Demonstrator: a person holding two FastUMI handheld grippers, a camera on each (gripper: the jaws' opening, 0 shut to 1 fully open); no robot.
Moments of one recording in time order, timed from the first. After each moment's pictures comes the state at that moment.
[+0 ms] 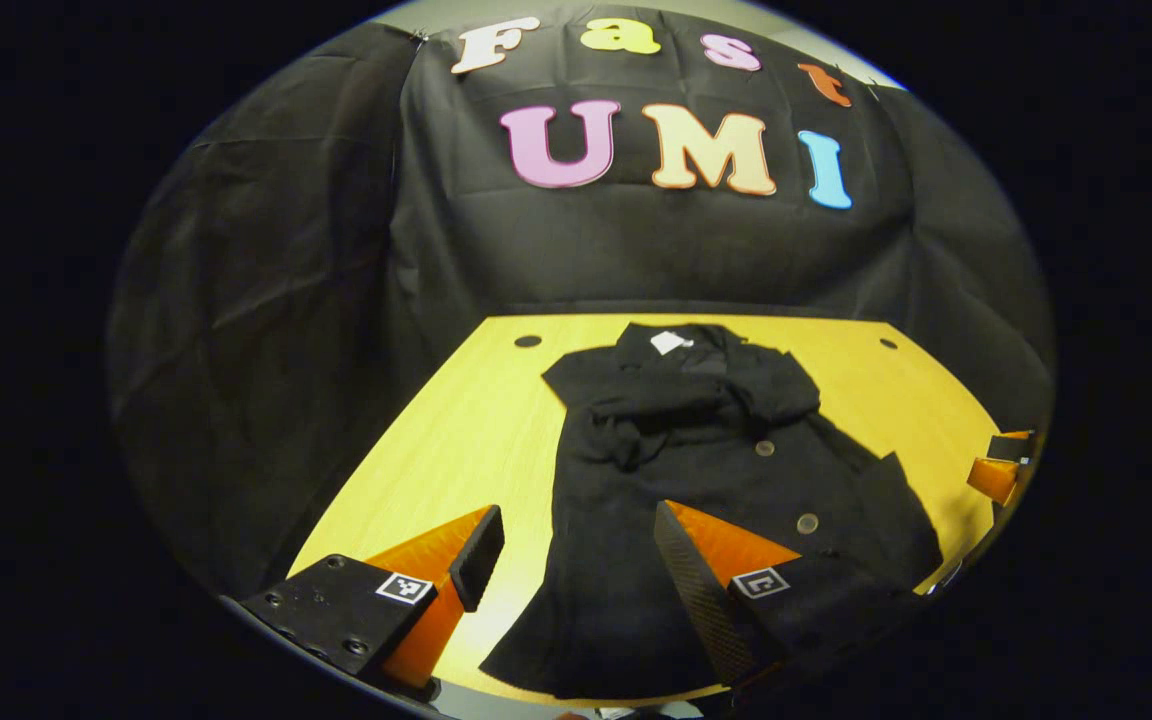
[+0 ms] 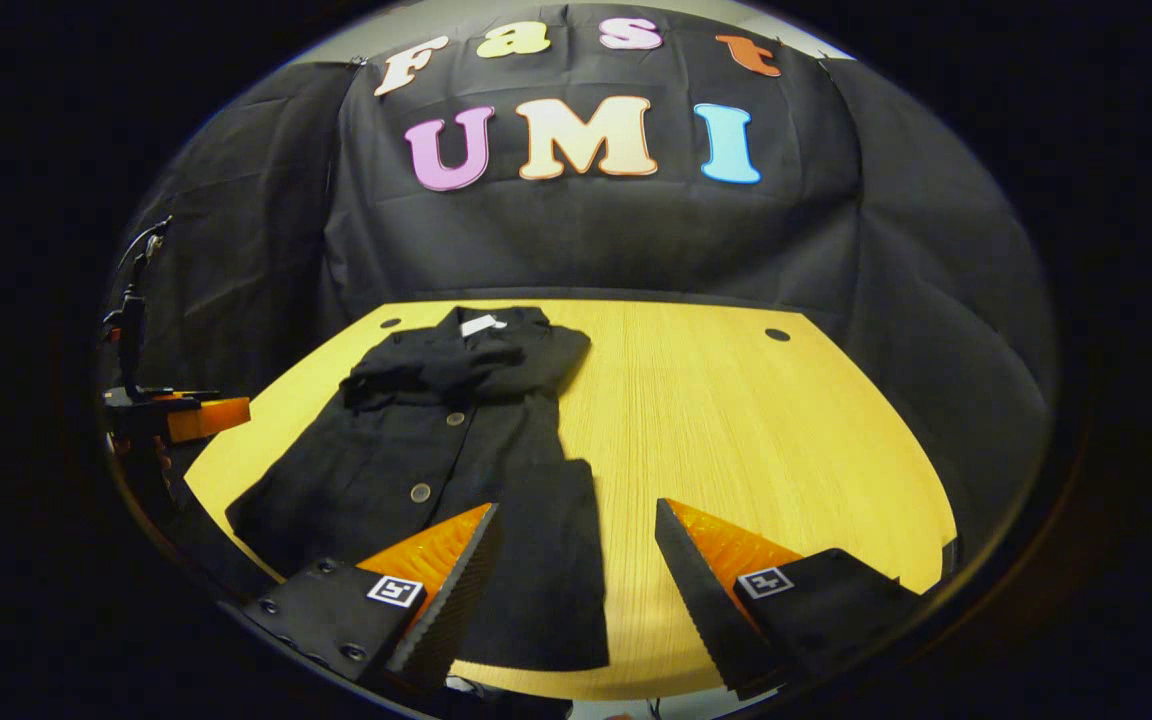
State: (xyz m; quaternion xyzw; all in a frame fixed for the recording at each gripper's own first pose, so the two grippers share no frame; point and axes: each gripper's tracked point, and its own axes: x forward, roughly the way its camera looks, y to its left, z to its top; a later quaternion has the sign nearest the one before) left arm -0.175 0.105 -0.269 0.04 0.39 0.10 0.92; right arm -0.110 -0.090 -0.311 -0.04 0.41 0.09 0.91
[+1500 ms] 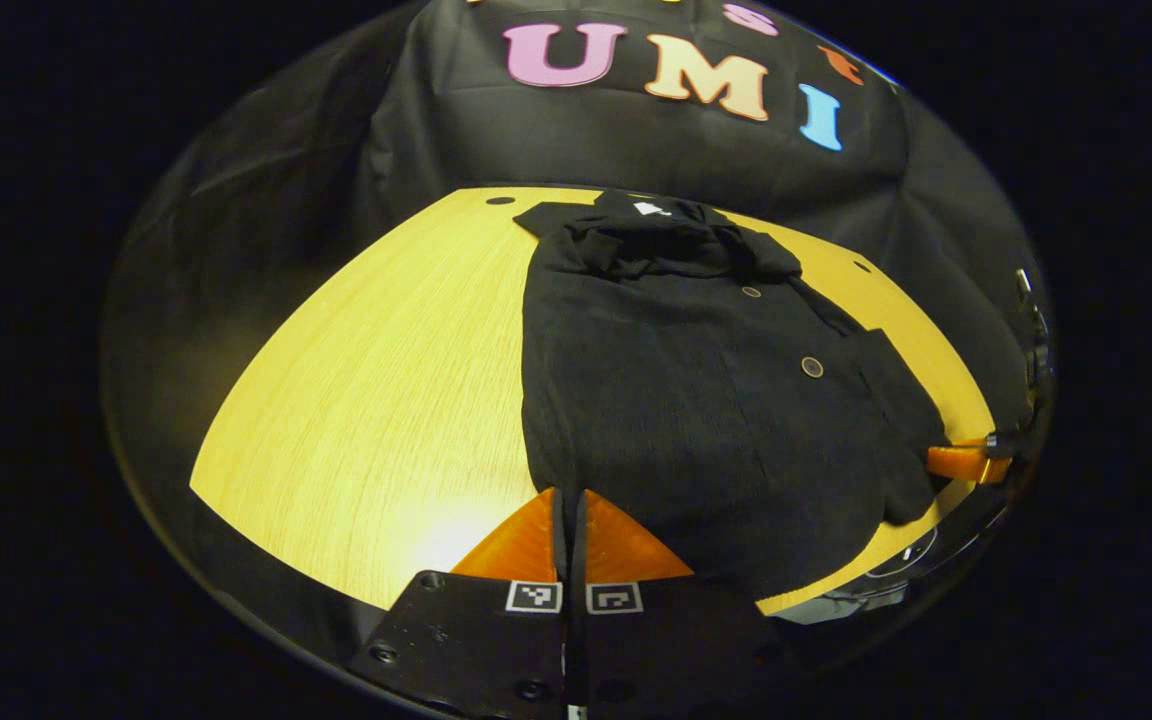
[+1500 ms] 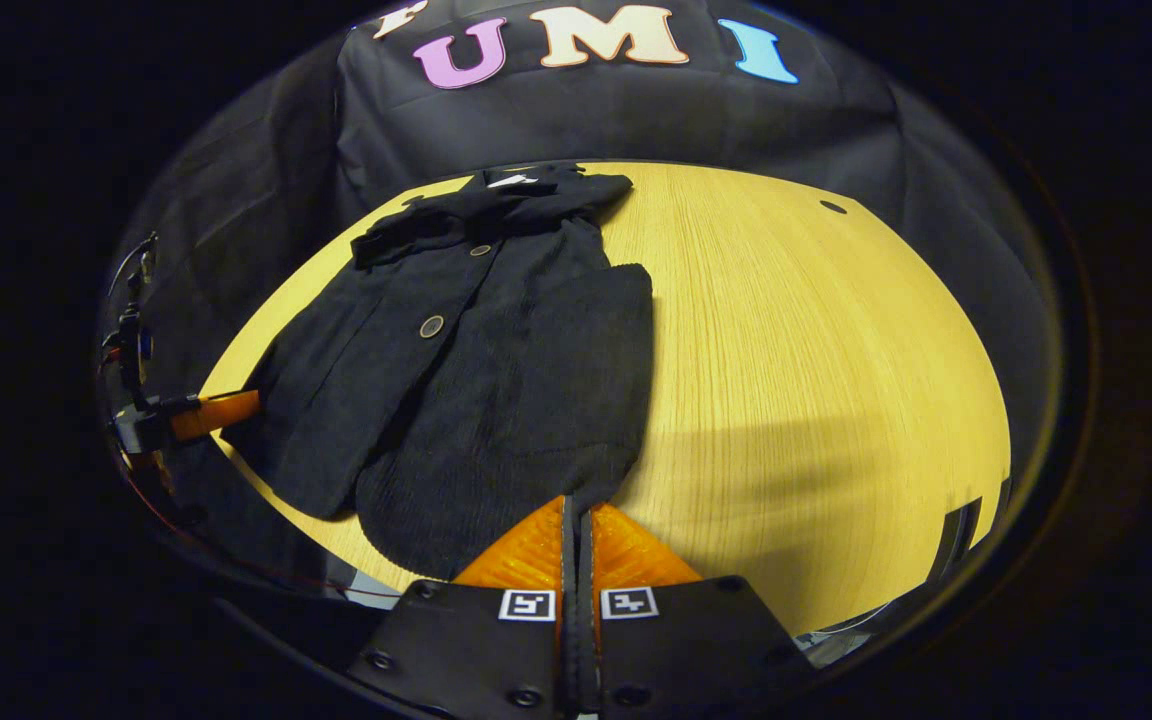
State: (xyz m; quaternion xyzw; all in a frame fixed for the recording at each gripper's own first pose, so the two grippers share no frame) left arm -0.269 0.088 -0.351 -0.05 0.49 0.06 0.87; right arm -0.179 -0.081 -0.398 -0.03 0.55 0.14 0.82
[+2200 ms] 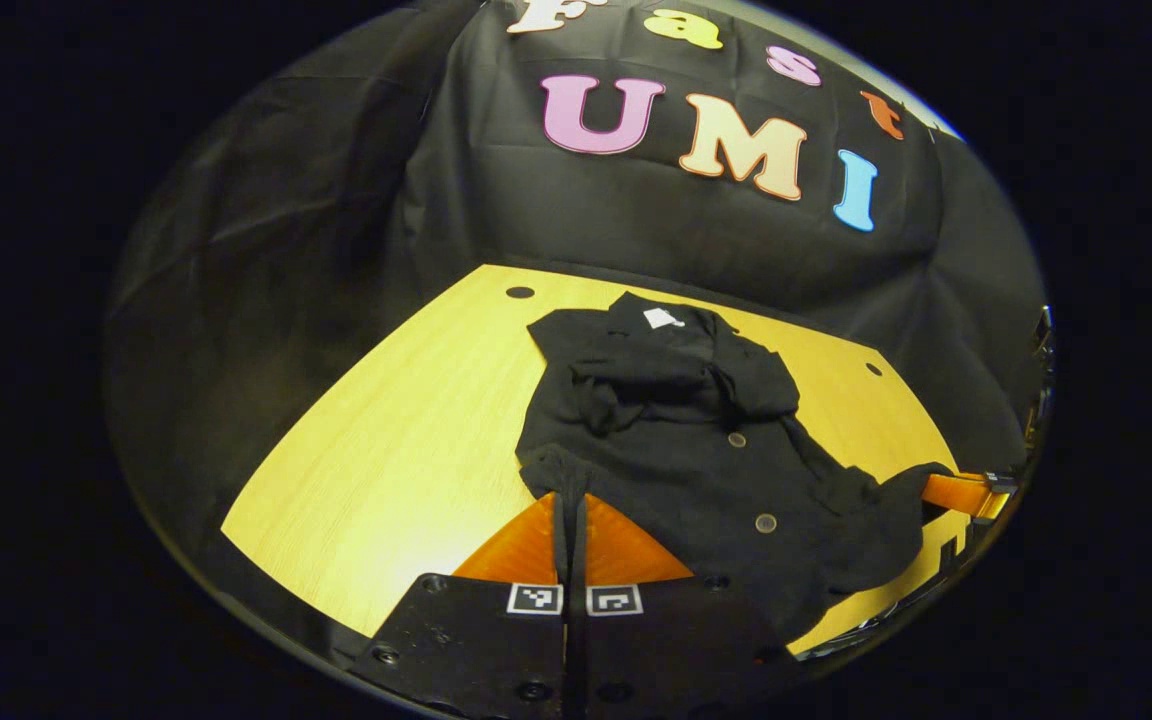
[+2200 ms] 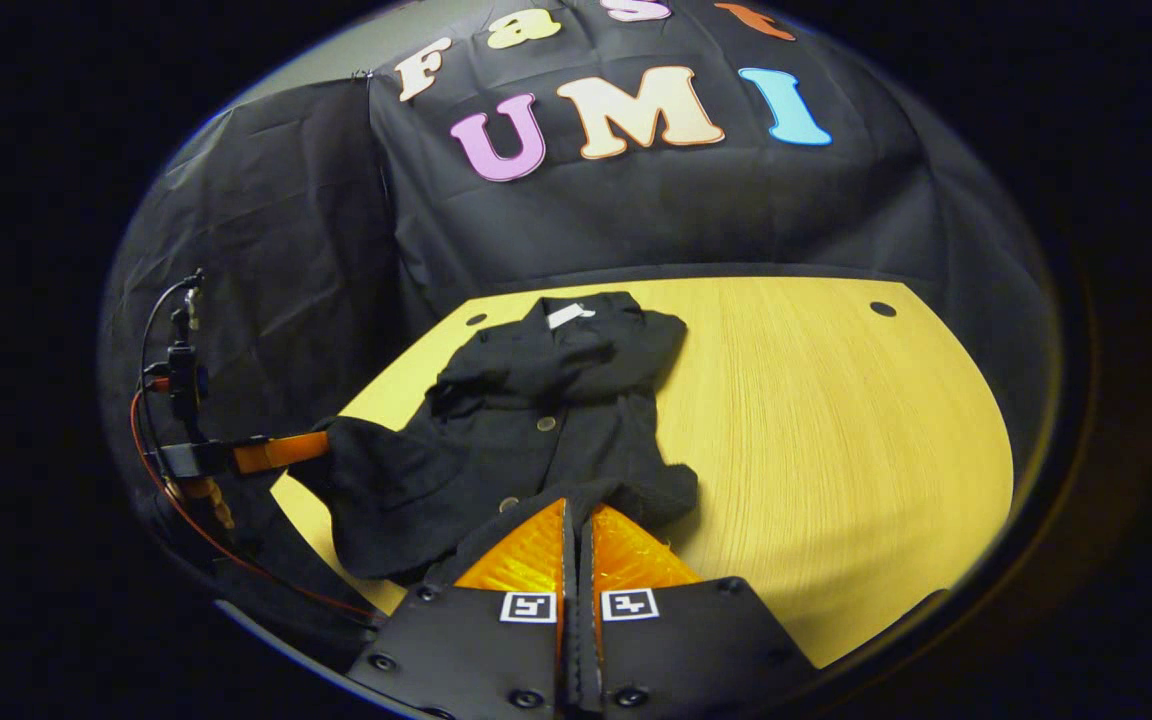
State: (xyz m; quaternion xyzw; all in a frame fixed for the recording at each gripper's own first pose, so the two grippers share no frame) left arm -0.156 0.082 -0.265 -0.06 0.40 0.11 0.91; right arm -0.067 -0.036 -0.290 0.04 0.43 0.24 0.87
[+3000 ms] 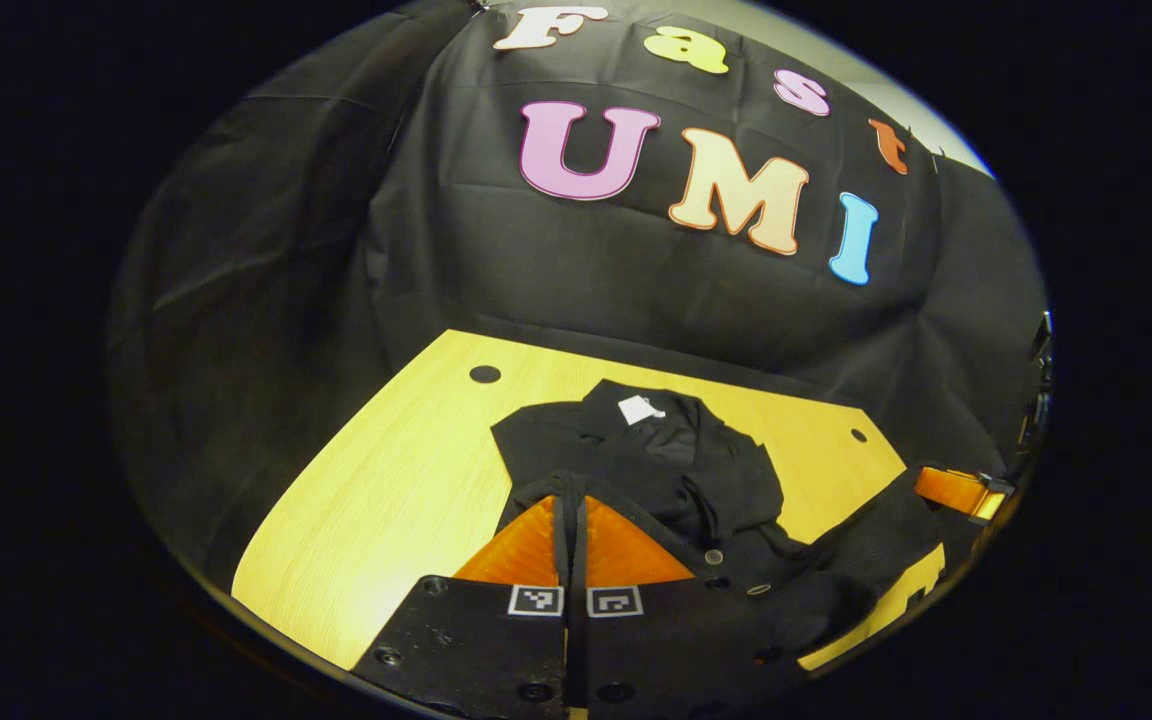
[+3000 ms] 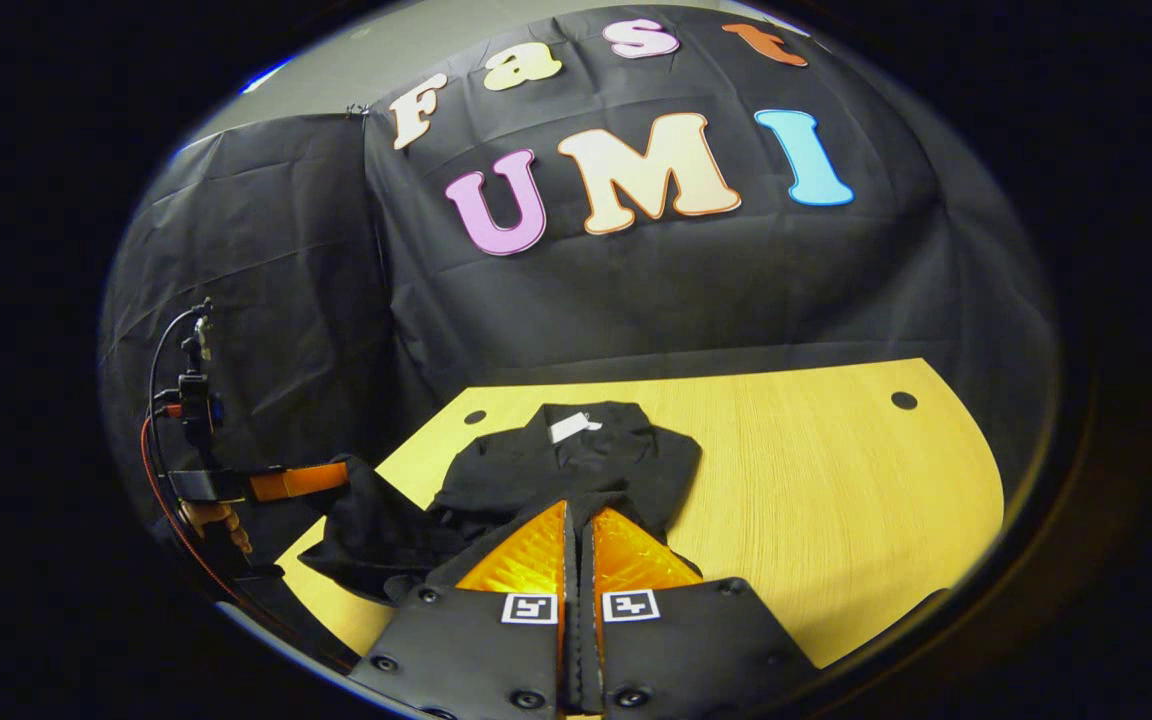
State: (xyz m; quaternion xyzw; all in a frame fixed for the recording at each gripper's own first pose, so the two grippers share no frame) left arm -0.025 0.101 -0.228 -0.07 0.35 0.07 0.93; right arm 0.061 0.008 -0.222 0.06 0.35 0.22 0.91
